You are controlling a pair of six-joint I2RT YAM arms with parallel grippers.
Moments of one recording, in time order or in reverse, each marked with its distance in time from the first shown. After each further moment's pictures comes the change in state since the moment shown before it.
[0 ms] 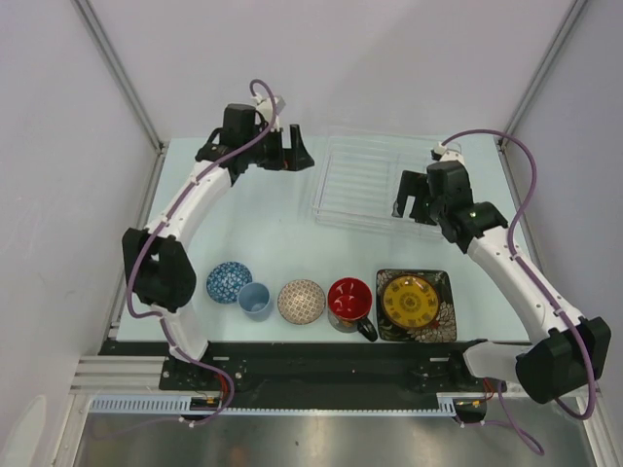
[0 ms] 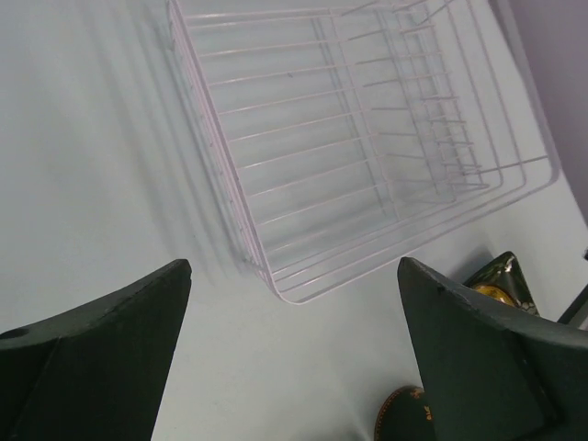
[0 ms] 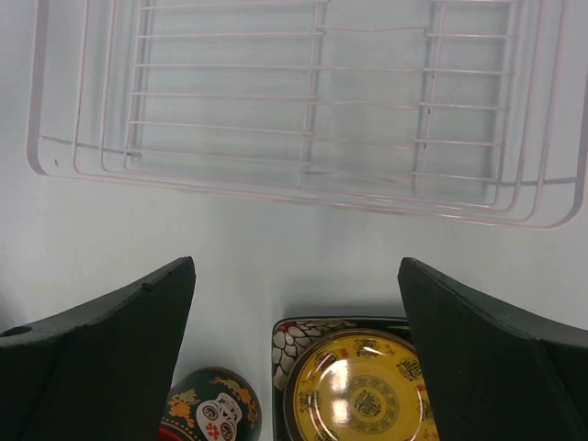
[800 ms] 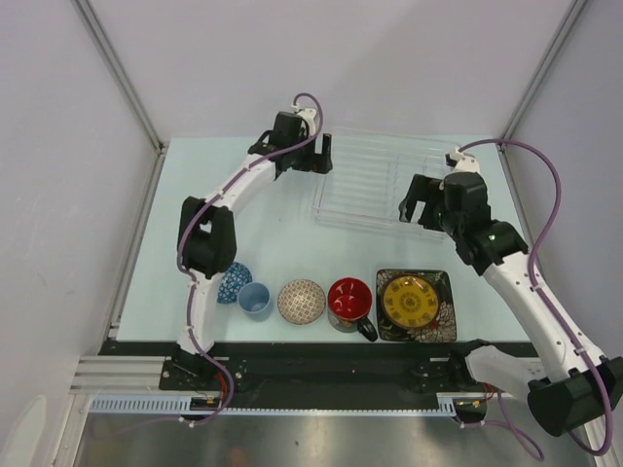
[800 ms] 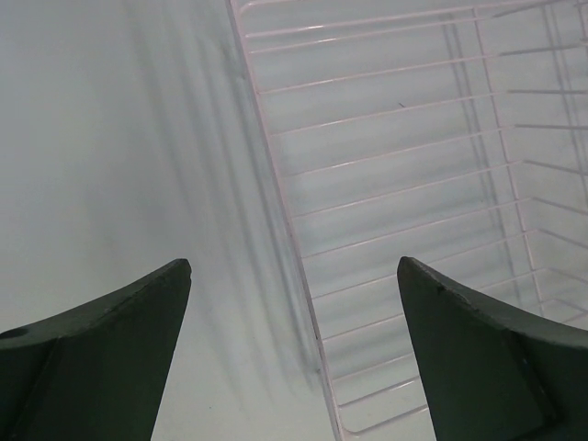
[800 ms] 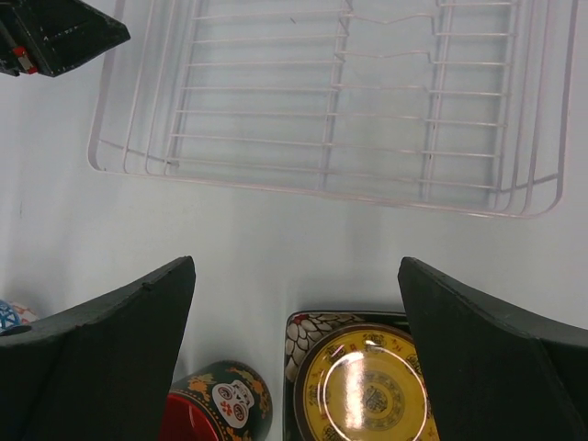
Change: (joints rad) left arm -0.105 0.419 0.291 0.048 -0.282 0.072; right arm 0.006 -0.167 -0.058 0.030 -0.018 0.002
